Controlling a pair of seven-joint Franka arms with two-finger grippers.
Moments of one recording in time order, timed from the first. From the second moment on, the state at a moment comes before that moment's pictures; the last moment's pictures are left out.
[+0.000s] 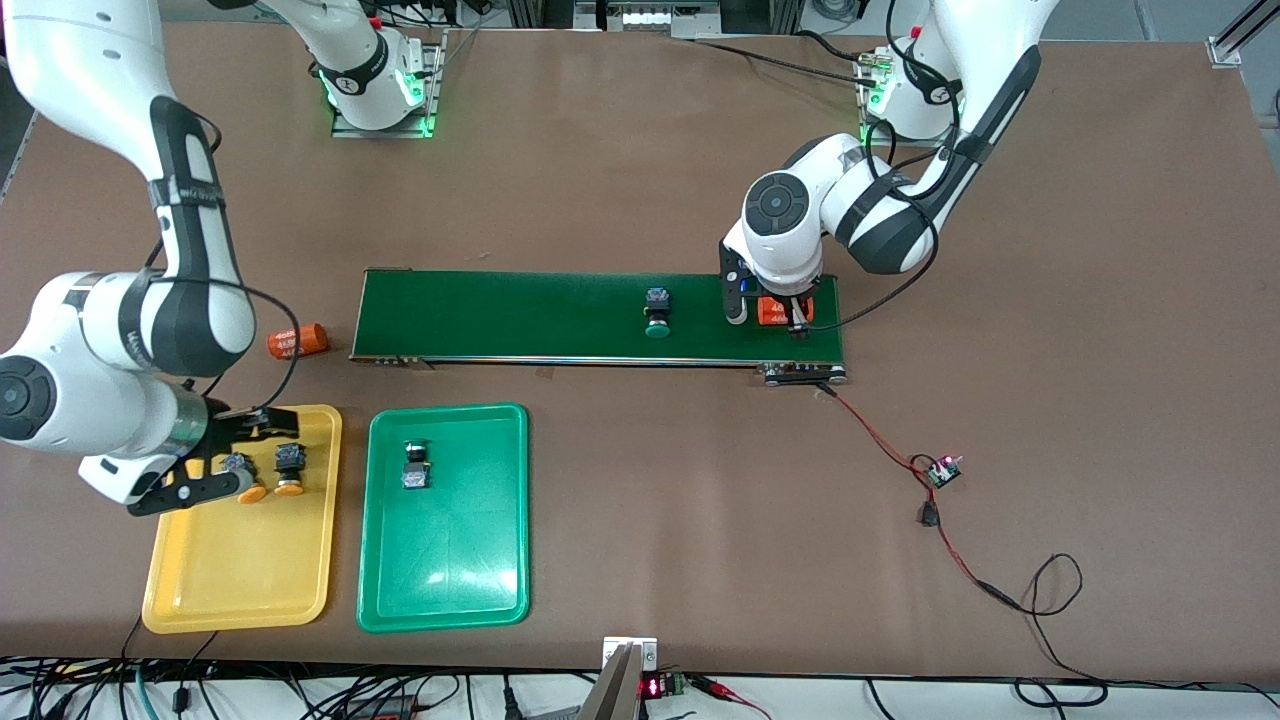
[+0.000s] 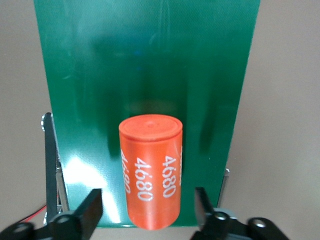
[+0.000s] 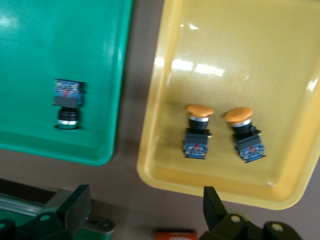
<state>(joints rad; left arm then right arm) -0.10 0.41 -0.54 -1.99 0.43 2.09 0.62 0.12 0.64 -0.10 -1.34 0.07 1.88 -0.23</state>
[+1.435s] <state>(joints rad) -0.02 0.18 -0.05 -1.72 -0.06 1.86 0.26 0.70 0.61 -0.08 -1.41 0.11 1.73 0.56</state>
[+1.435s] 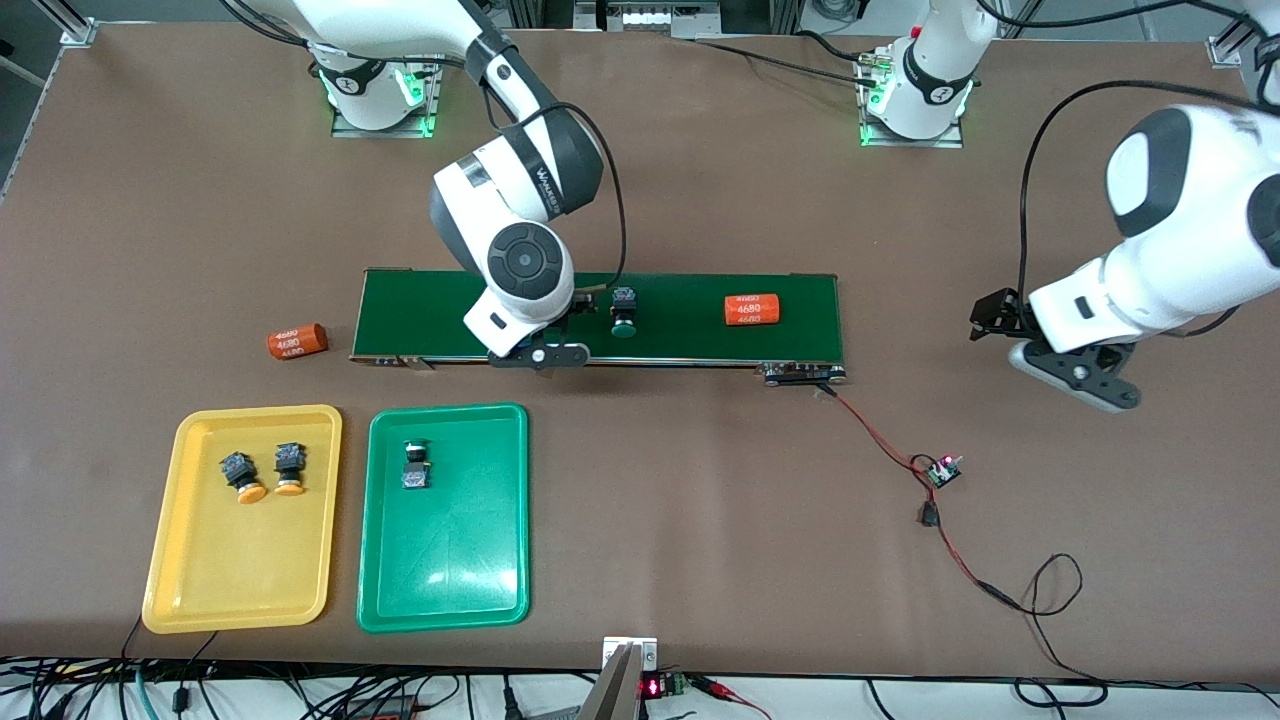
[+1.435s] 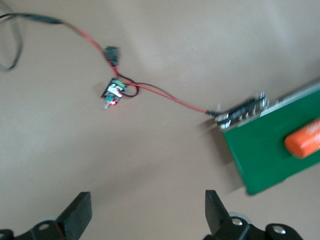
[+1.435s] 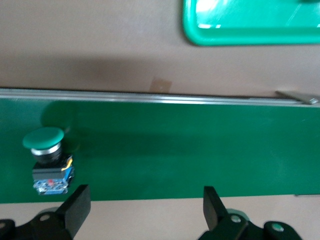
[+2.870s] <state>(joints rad) -0.08 -0.01 -0.01 -1.70 0.02 1.73 -0.16 0.78 0.65 -0.08 -1.57 0.17 2.04 0.68</state>
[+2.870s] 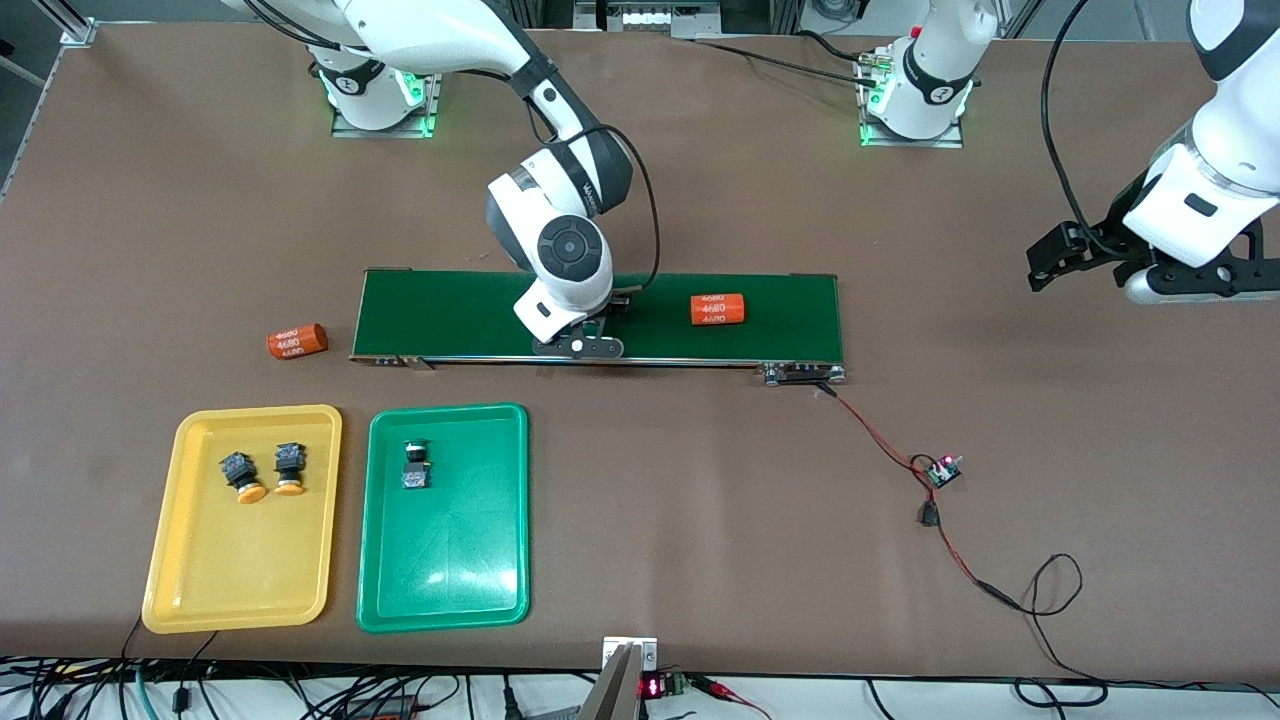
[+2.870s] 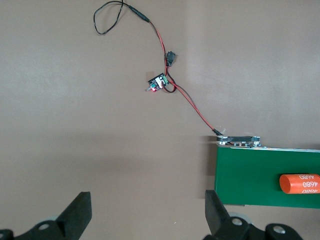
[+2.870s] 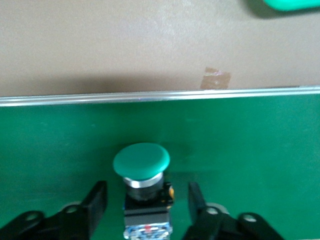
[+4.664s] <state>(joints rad) -0.09 -0.01 -0.02 -1.70 0.02 1.71 -0.16 0.47 0.75 -0.16 -1.42 0.18 2.23 0.32</state>
